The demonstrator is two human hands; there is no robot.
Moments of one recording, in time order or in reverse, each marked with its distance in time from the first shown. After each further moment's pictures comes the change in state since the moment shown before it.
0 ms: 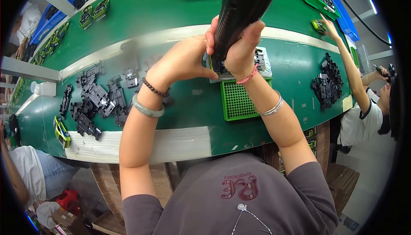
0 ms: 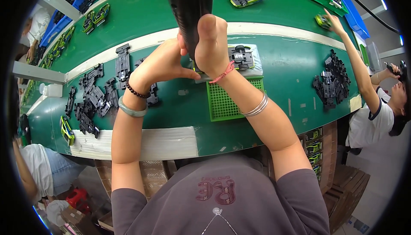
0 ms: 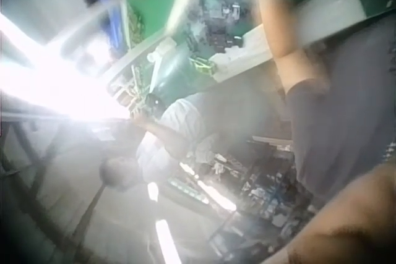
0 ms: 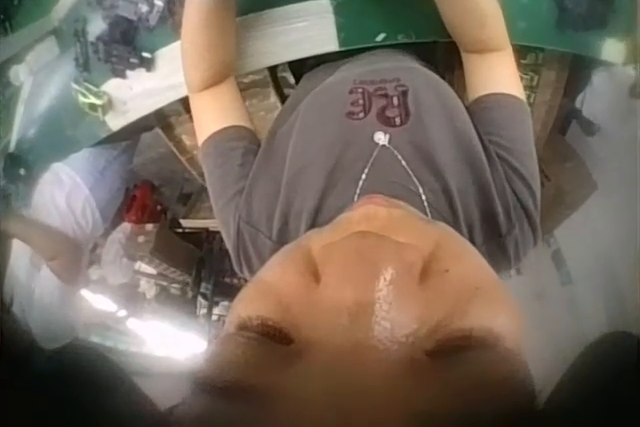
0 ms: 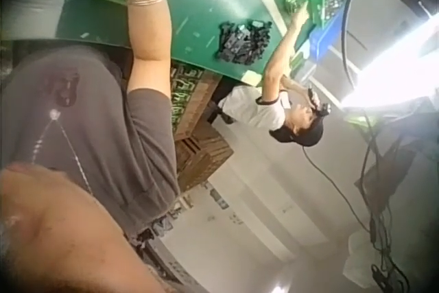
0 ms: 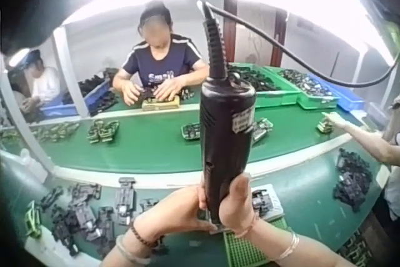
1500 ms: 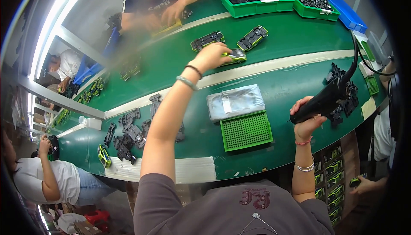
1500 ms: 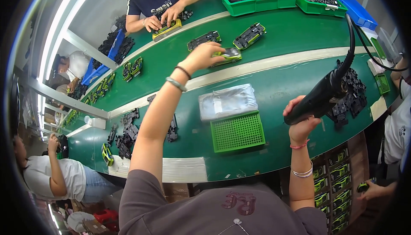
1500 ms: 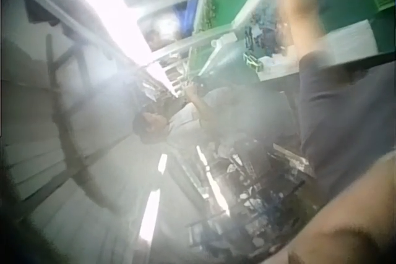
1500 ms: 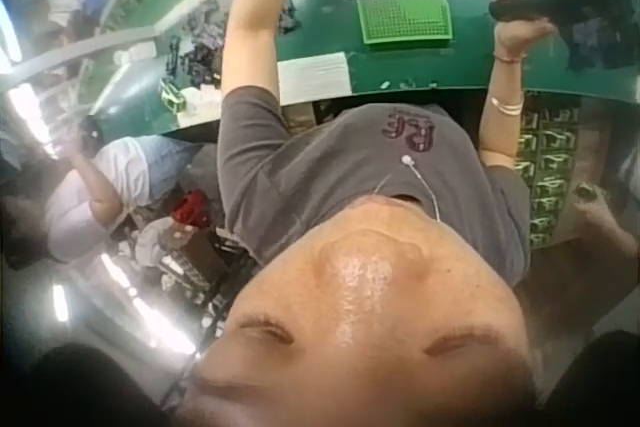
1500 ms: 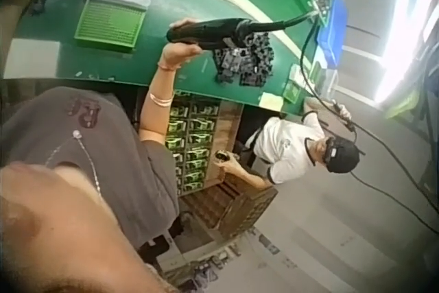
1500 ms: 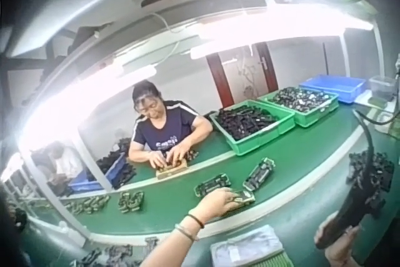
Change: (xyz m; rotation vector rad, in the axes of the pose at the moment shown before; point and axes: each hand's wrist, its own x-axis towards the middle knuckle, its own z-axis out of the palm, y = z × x) left_hand 0.167 -0.049 0.002 0.468 0.039 0.251; right_hand -0.135 -0.009 -0.177 0.189 0.588 -0.144
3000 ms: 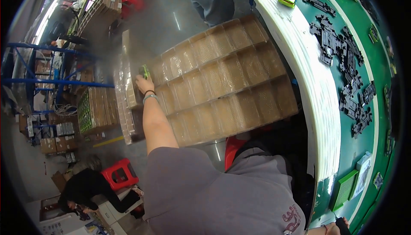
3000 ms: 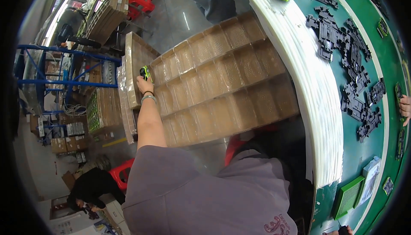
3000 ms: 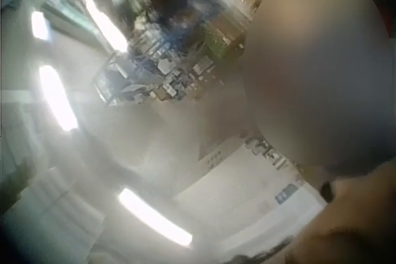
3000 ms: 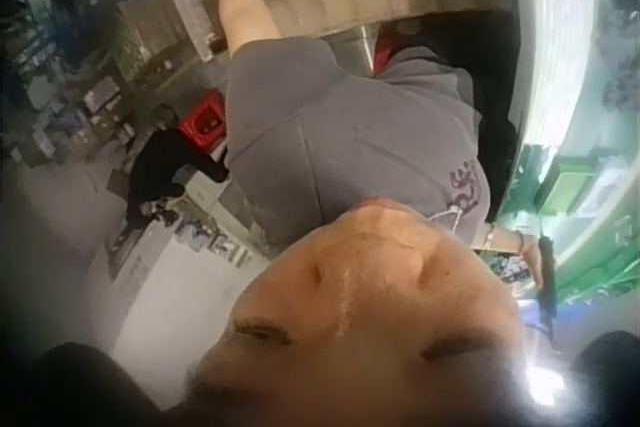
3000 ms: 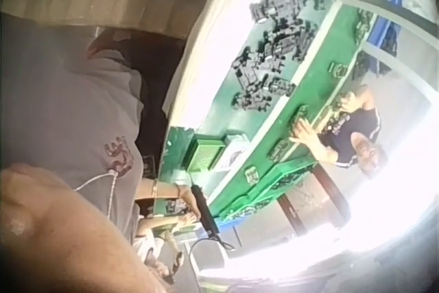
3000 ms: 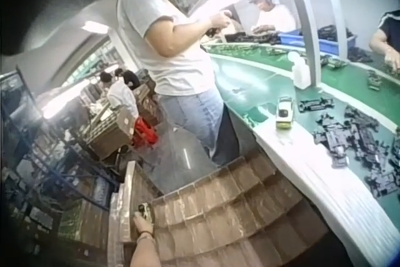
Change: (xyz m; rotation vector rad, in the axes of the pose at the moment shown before) left_hand -0.902 0.445 0.093 0.980 0.919 -2.642; right_hand 0.019 0.155 0.048 -0.355 -0.398 0.120
